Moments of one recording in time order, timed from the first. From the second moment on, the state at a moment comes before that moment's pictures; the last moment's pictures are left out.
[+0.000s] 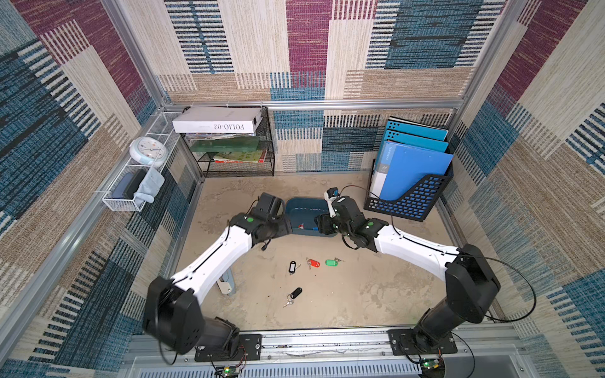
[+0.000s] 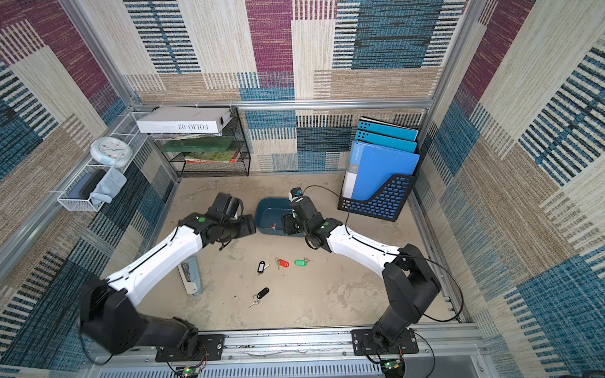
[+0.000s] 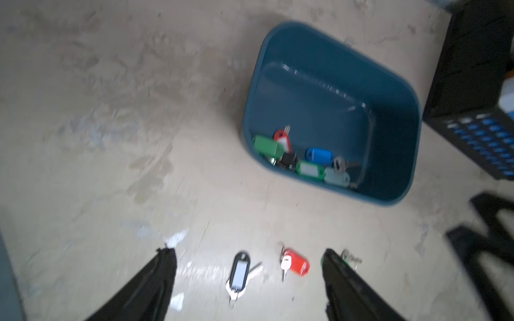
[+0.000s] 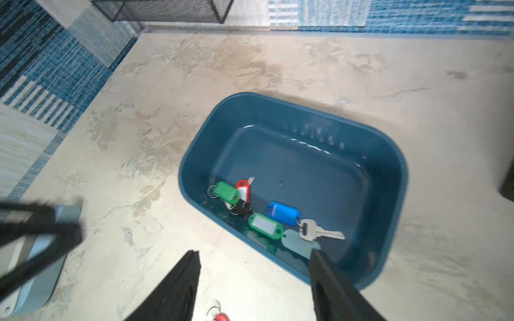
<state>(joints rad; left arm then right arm) -0.40 1.54 1.27 -0.68 -0.02 -0.62 0.77 1.64 1.18 -0.18 0.12 0.37</state>
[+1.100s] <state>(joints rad) -0.34 1.94 1.48 -0.55 0.13 -0.38 0.73 1.80 1.30 -0.33 0.19 0.45</state>
